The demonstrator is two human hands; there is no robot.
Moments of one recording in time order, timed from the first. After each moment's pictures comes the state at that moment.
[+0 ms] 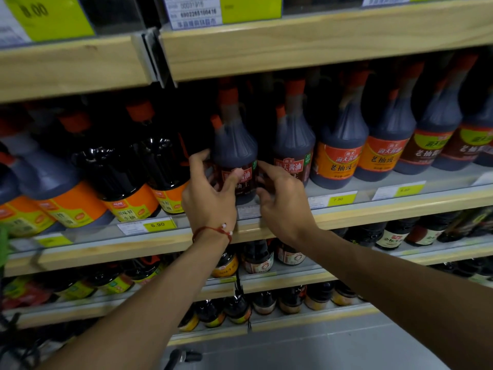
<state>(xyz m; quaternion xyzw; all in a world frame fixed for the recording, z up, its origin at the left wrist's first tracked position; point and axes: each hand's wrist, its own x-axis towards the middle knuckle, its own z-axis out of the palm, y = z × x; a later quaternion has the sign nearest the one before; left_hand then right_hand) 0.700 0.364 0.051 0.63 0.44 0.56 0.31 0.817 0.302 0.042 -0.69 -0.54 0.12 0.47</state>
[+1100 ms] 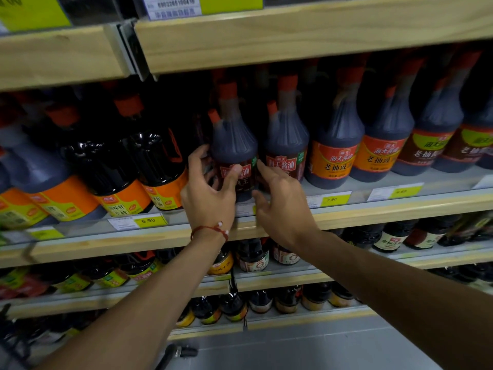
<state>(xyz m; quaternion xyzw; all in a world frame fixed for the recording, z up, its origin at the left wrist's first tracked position) 0.713 0.359 0.042 0.61 0.41 0.58 0.35 0.829 0.294 0.040 -0.70 -0.58 0.08 0.41</state>
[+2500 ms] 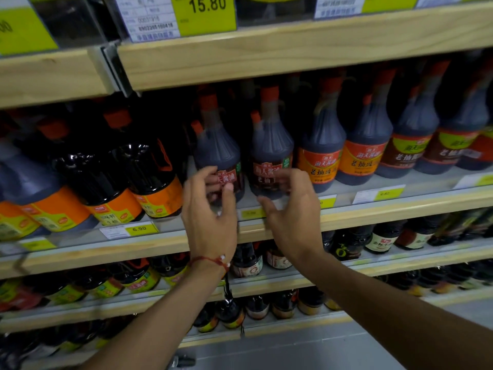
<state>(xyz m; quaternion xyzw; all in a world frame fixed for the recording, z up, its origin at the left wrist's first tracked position) 0.716 0.316 0.050 0.68 0.42 0.54 0.27 0.842 0.264 0.033 -0.71 -0.45 0.04 0.54</state>
